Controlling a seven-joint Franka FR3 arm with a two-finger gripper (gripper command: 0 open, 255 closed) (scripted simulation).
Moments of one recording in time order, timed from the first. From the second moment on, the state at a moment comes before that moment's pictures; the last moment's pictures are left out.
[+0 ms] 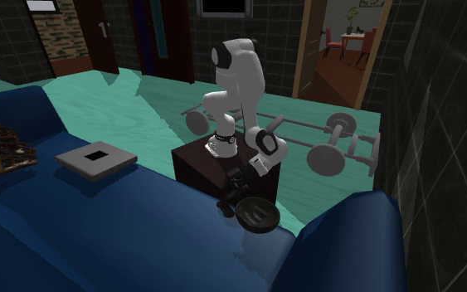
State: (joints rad) arm -0.49 0.31 0.20 -2.44 -1.52 1.92 1.06
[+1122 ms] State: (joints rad) arm -0.53 0.38 0.13 -2.39 -1.64 1.94 1.09
